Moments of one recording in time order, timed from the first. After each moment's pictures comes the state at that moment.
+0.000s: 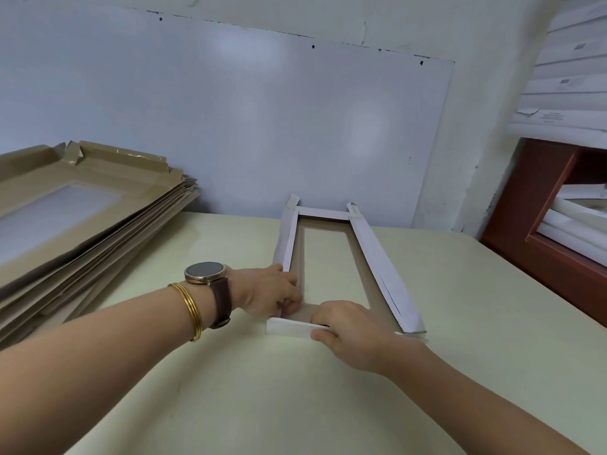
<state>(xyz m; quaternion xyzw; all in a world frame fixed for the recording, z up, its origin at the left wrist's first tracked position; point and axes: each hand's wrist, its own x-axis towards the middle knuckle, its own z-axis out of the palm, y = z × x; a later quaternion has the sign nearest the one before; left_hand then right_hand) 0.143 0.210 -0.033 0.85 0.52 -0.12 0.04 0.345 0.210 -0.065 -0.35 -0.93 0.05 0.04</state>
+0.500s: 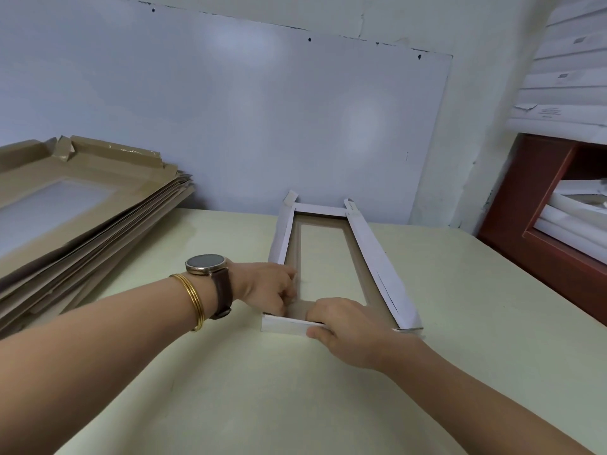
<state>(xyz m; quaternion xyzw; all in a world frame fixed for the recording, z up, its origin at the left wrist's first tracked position) 0.149 0.219 -0.035 0.81 0.56 -0.06 0.12 0.346 0.207 -0.059 -0.33 -0.94 0.07 0.04</state>
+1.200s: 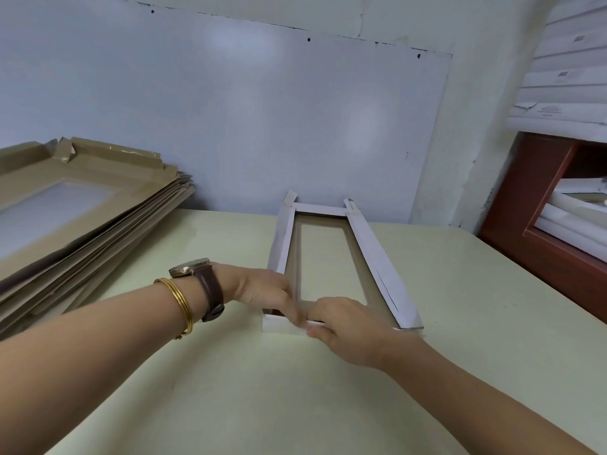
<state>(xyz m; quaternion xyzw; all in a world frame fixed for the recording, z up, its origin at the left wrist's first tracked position) 0.157 0.202 -0.025 0.73 0.61 -0.04 0.31 0.345 0.208 -0.060 -0.32 -0.94 0.08 0.06</state>
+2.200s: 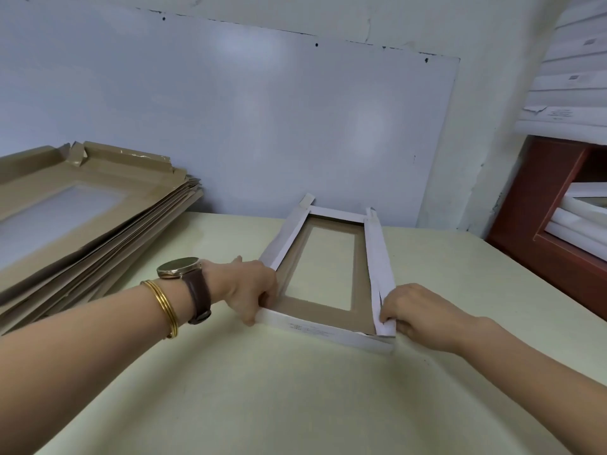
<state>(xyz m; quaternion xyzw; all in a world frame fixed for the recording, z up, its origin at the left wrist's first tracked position) 0.121 0.197 -0.023 0.77 0.62 -0.12 0.08 0.426 0.268 -0.049 -0.33 -0.94 -0.11 -0.06</state>
